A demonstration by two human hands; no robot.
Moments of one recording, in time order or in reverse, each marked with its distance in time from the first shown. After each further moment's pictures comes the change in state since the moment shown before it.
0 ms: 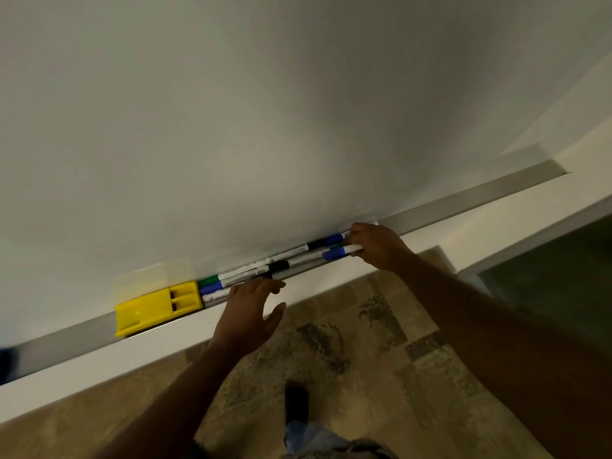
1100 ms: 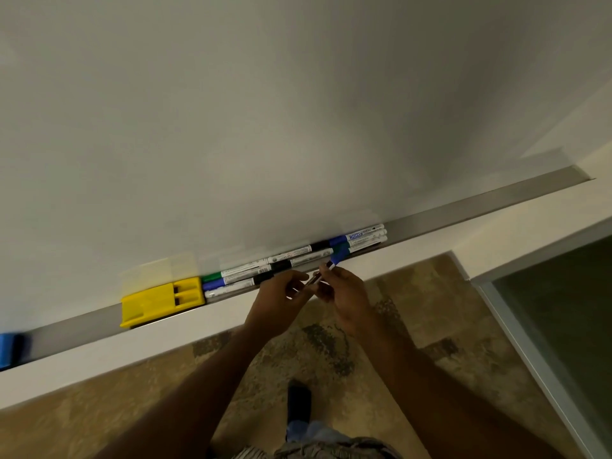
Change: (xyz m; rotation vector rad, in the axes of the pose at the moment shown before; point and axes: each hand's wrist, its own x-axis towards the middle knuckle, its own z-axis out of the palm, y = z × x) left_hand 0.035 0.041 0.026 -0.379 -0.044 -0.267; right_hand -0.035 -0.110 0.058 1.833 0.247 0.719
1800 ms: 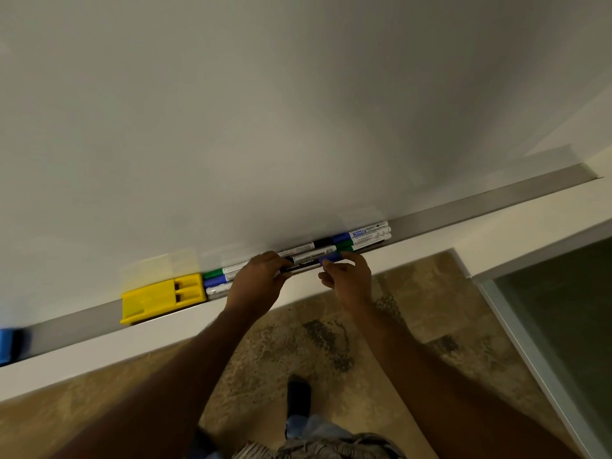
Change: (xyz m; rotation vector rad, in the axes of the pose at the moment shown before) left_hand 0.028 -0.028 -0.029 0.467 0.102 0.216; right_hand 0.020 -0.004 0.003 -0.102 0.174 -0.168
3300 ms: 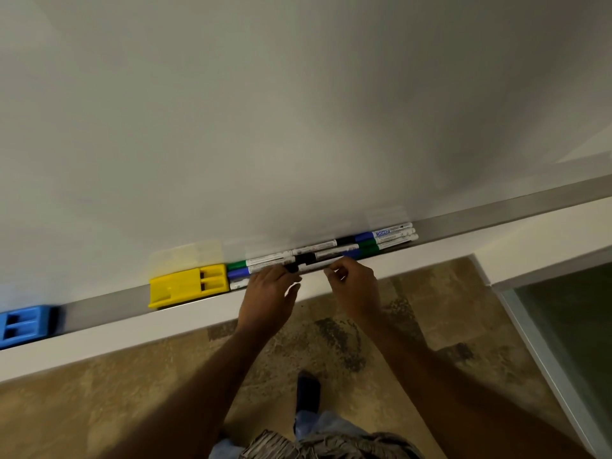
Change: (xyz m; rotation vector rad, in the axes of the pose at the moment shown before) left_hand -0.046 -0.015 0.010 0.088 0.089 -0.039; right_hand -0.008 0.019 0.011 -0.904 -0.105 -0.539
